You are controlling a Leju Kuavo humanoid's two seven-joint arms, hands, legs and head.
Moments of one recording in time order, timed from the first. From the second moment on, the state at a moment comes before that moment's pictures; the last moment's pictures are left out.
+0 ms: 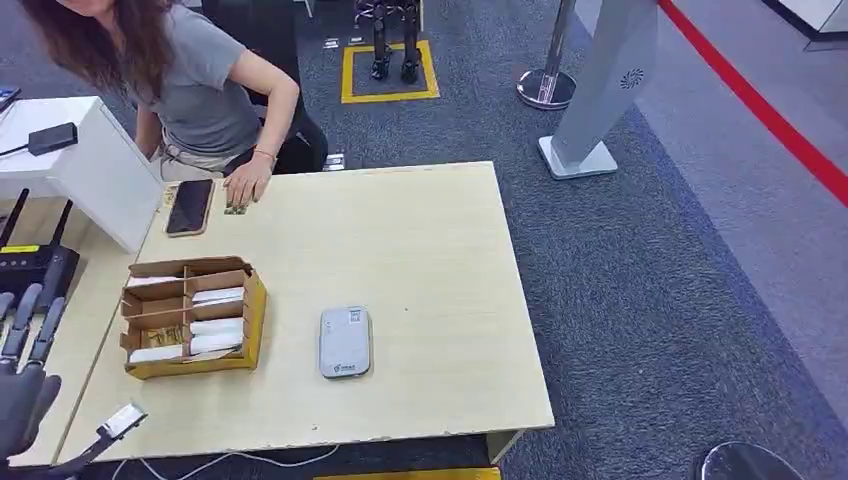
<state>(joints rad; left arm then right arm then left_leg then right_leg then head) 0.33 0.62 0.03 -1.91 -1.54 0.24 0.29 -0.09 0.11 -1.10 -0.21 1.07 0.10 0.26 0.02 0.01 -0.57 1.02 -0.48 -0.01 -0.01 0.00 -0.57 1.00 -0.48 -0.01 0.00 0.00</state>
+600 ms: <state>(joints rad) 0.36 0.59 -0.19 -1.86 -1.54 0.23 0.37 -0.09 0.11 -1.12 -0.21 1.06 0.09 0.27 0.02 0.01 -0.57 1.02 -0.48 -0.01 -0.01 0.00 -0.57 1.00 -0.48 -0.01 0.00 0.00</state>
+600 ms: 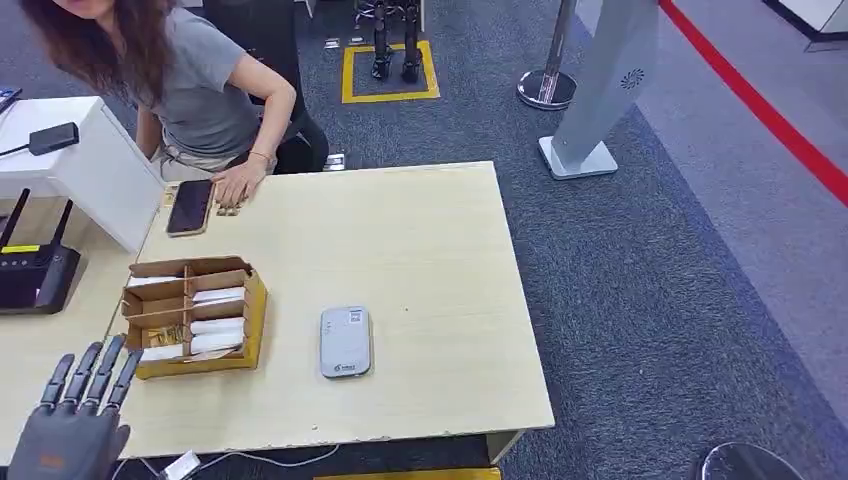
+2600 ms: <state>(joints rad) 0.13 0.32 -0.23 -1.52 -1.54 0.40 0.35 -0.09 0.11 -1.12 -0.21 1.11 0.09 0.26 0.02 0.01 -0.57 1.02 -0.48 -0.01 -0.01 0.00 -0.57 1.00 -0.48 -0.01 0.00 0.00</state>
